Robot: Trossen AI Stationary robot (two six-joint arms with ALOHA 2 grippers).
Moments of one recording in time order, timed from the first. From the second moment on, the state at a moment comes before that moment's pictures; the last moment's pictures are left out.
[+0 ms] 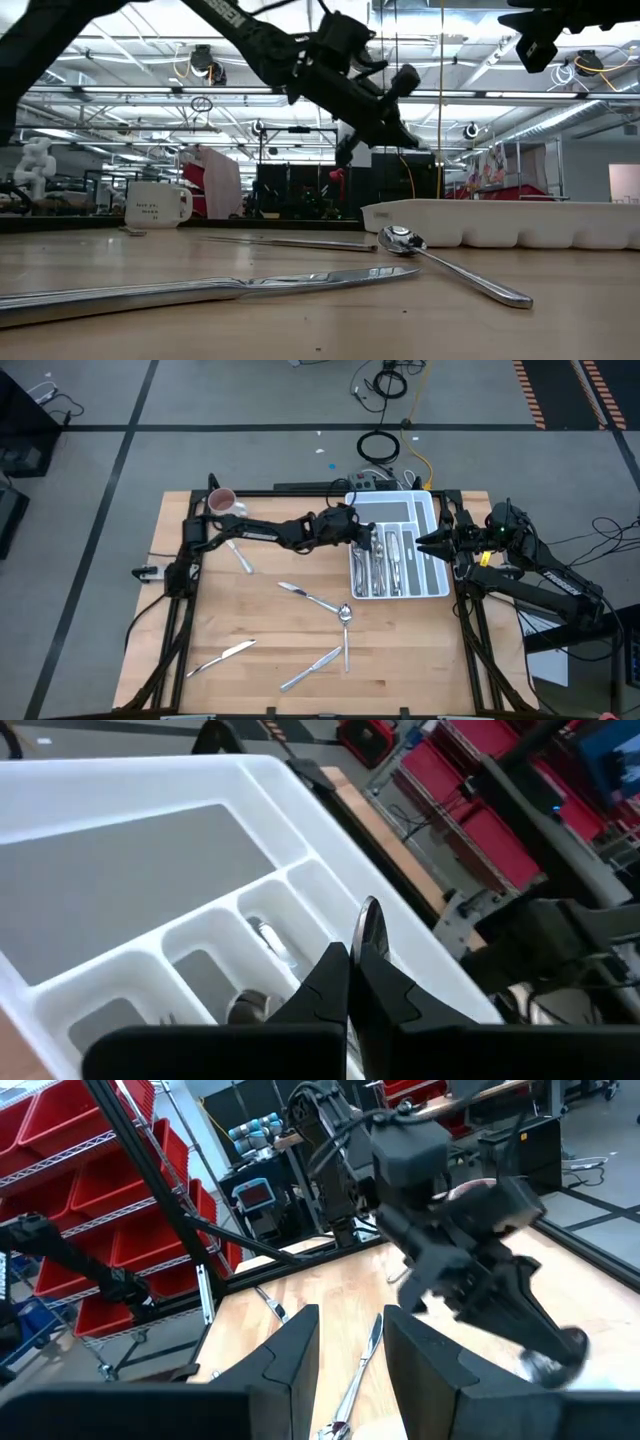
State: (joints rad) left arm 0.21 2.08 1.47 0.24 -0.13 -0.72; right arm -0.56 0.39 0.61 -0.35 -0.60 0.30
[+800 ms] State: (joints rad) left arm 0.18 2.24 1.56 0.27 -0.20 -0.68; right arm -0.56 0.39 0.61 -0.35 -0.60 0.29
